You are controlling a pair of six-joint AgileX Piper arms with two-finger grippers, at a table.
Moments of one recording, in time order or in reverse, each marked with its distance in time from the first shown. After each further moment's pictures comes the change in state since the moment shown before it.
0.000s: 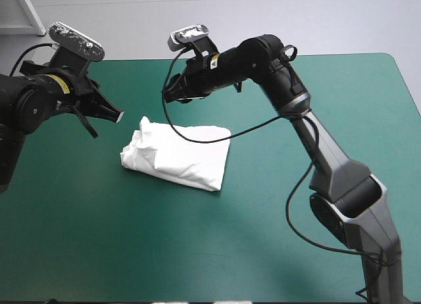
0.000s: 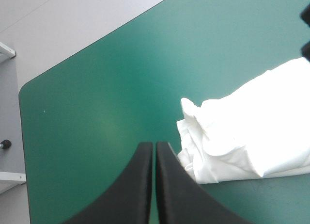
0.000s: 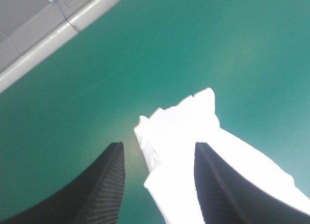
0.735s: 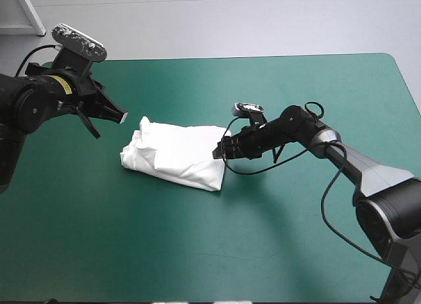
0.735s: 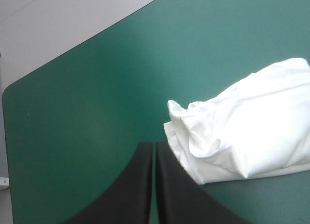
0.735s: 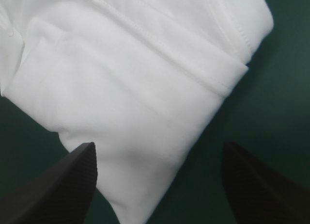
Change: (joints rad) left arm 0.000 0.001 0.000 -0.044 0.000 -0.004; right arm -0.205 -0.235 1.166 0.380 -0.453 -0.310
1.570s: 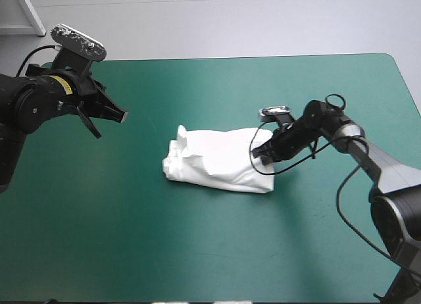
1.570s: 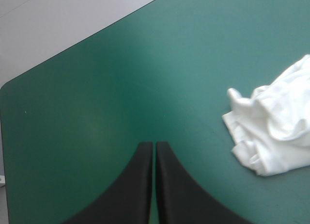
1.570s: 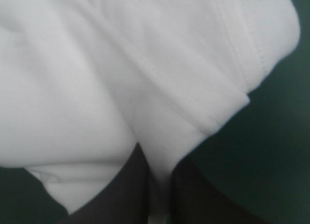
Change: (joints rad) left arm 0.000 0.000 0.000 -0.005 0.000 -0.019; right arm -0.156 -0.038 0.012 -0.361 0.150 0.046
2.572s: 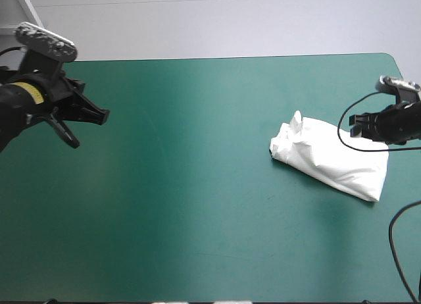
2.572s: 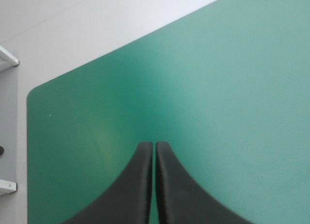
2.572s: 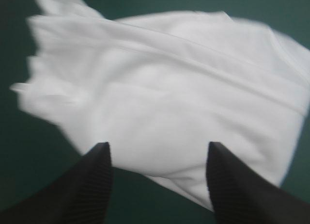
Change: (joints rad) left arm 0.000 -0.102 0.000 0.045 0.000 -0.044; right arm -0.548 -0.307 -0.062 -0.061 0.242 0.075
